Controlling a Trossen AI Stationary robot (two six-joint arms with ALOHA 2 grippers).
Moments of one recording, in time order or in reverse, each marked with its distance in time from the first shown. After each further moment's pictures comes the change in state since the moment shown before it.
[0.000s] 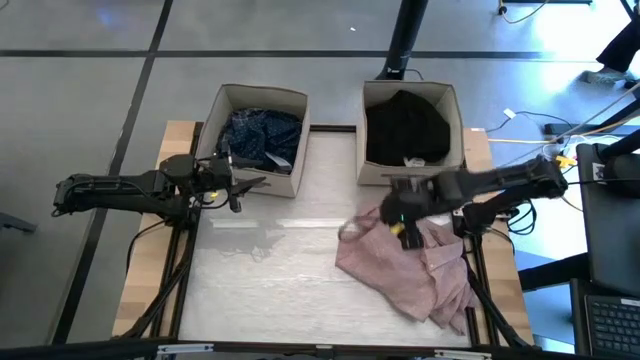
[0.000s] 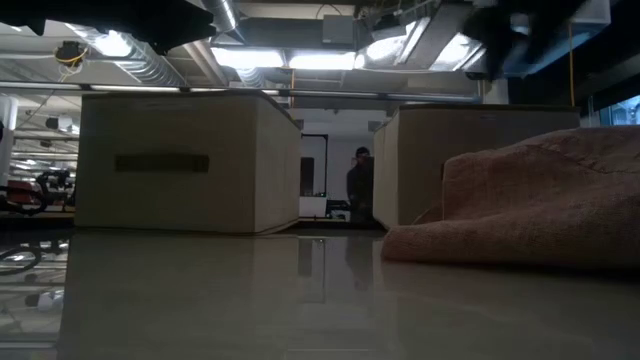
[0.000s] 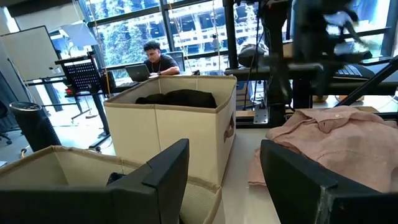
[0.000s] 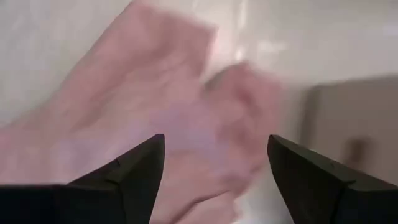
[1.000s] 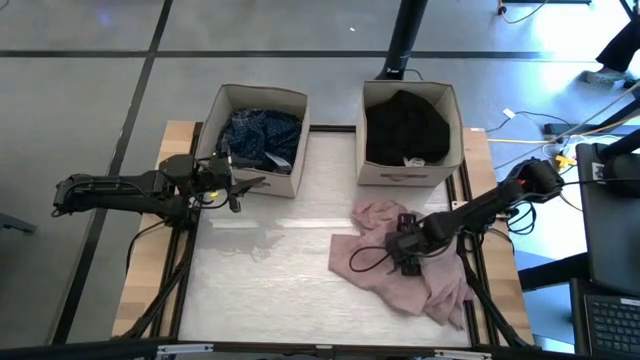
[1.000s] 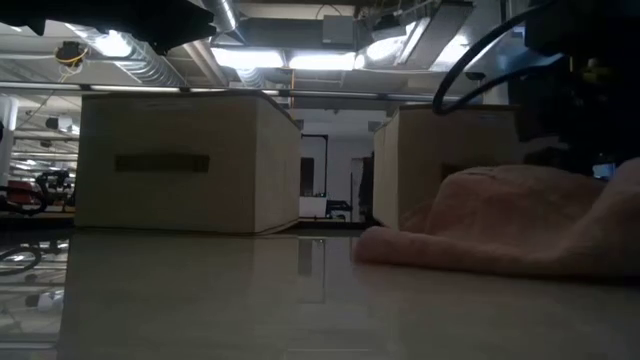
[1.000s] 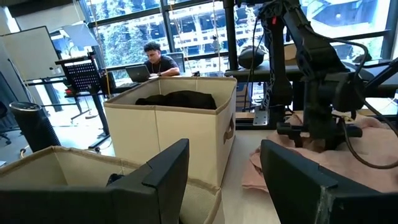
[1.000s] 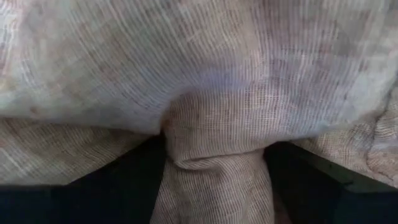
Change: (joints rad) left arm 0.000 0.000 0.000 0.004 0.000 -0.006; right arm 0.188 0.076 -0.693 0.601 -0.008 0.340
